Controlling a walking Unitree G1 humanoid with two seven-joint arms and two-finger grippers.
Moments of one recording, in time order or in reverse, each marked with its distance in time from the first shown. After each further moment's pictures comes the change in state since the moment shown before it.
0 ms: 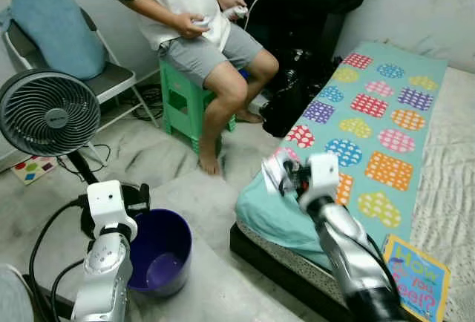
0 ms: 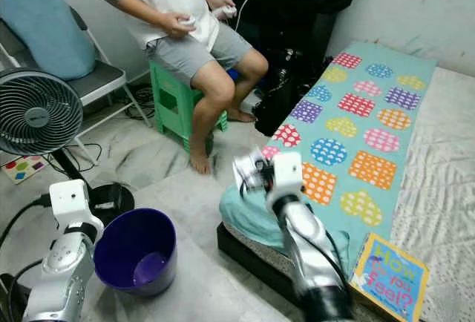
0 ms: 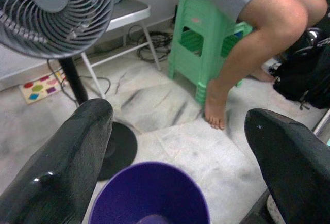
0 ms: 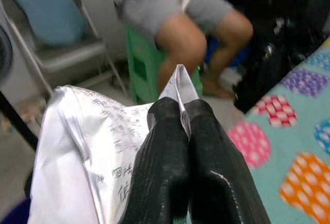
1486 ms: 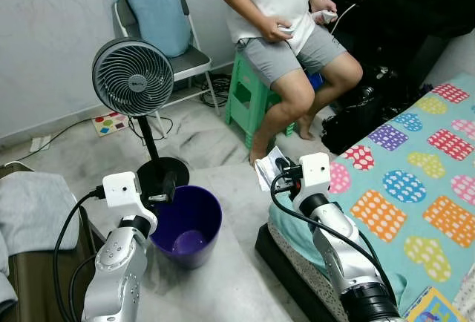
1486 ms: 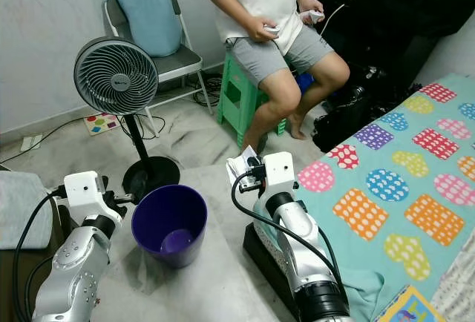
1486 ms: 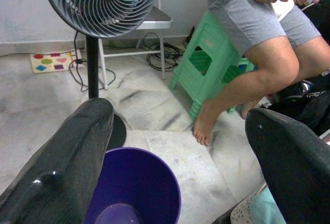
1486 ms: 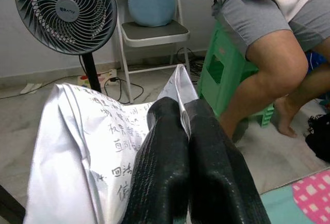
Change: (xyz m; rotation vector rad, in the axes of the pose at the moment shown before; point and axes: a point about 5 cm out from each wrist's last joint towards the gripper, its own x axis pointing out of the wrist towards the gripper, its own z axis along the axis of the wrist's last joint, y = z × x) left arm -0.012 -0.034 0.012 -0.175 -0.030 -0.226; right arm -0.005 0.000 -0.015 -0.079 0.023 0.030
